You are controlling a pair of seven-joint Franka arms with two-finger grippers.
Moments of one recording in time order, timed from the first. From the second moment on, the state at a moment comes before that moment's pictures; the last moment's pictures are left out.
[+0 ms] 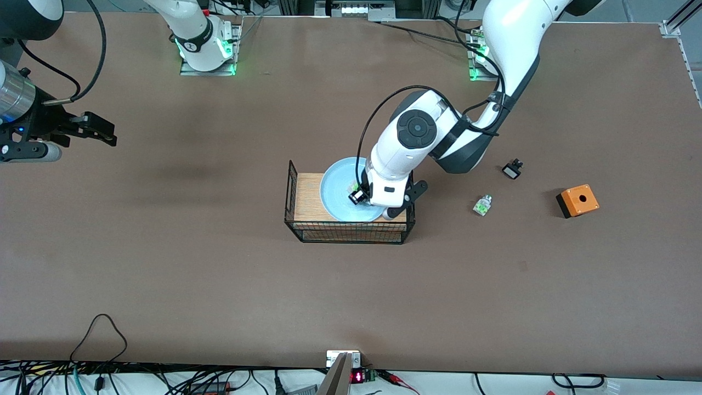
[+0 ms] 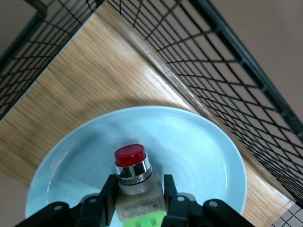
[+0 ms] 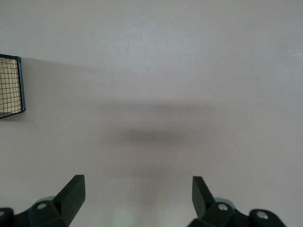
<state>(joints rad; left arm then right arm) -0.34 0.65 -0.40 -1.46 0.03 2.22 -1.43 0.09 0.04 -0.06 -1.63 -0.02 1.60 0.00</state>
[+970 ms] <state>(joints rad) -0.26 0.44 -0.39 -1.40 0.04 1.84 -0.98 0.09 0.06 -0.06 -1.63 0.00 1.60 0.00</state>
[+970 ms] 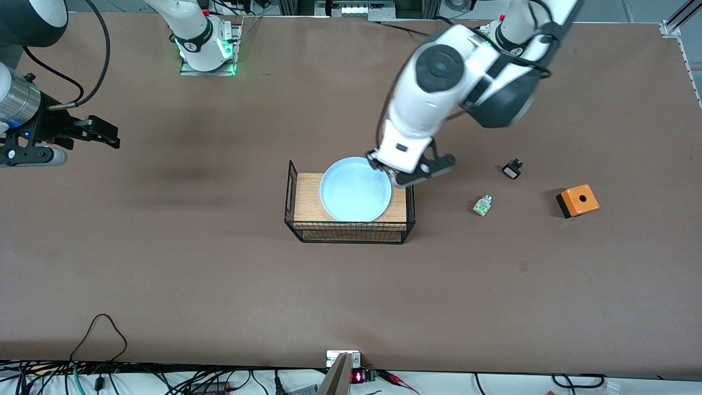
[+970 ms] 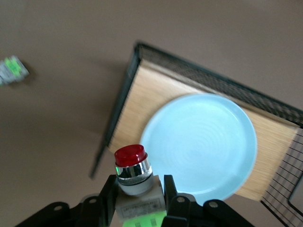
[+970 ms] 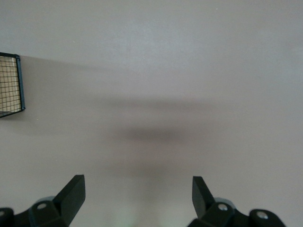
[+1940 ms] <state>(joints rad) 0.11 0.51 -0.38 -1.48 0.10 1.77 -0.22 0.60 0.19 -0.03 -1.62 0.09 1.84 0.98</state>
